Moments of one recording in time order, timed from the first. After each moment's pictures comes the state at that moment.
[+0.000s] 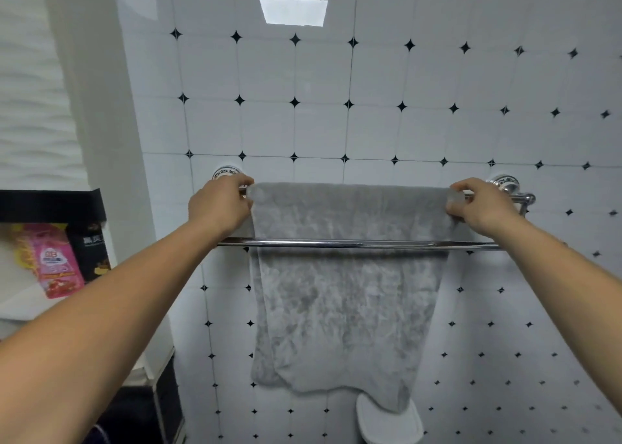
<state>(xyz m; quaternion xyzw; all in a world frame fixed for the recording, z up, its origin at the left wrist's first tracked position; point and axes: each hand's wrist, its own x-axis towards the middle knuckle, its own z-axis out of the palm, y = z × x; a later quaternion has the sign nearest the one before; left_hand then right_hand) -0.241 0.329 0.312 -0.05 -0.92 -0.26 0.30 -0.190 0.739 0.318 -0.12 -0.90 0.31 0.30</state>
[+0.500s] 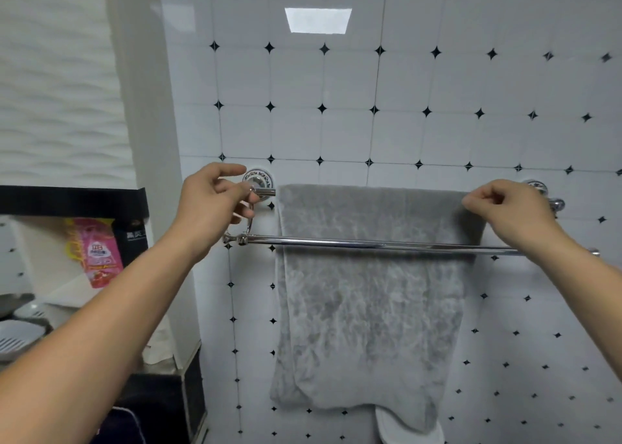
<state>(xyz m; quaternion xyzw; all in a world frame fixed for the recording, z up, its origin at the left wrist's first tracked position) -0.168 0.287 0.318 -0.14 -0.72 -0.63 0.27 -0.153 0.706 0.320 -0.03 -0.86 0.35 0.37</state>
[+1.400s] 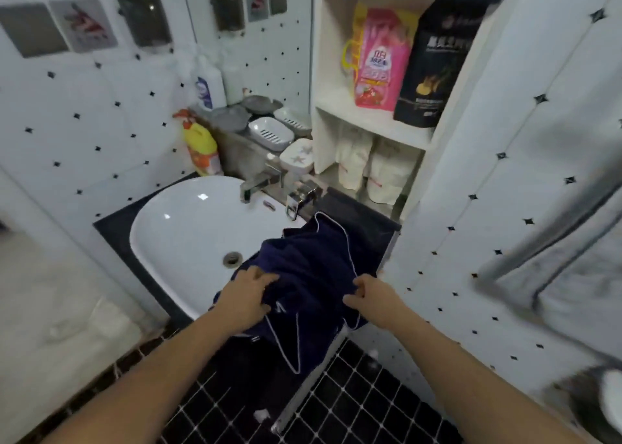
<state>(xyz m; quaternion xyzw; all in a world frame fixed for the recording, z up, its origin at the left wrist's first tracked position) 0.001 -0.013 -0.089 0.16 -0.97 -0.15 -0.09 -0.142 0.224 -0.071 0.21 -0.89 0.28 -0.30</state>
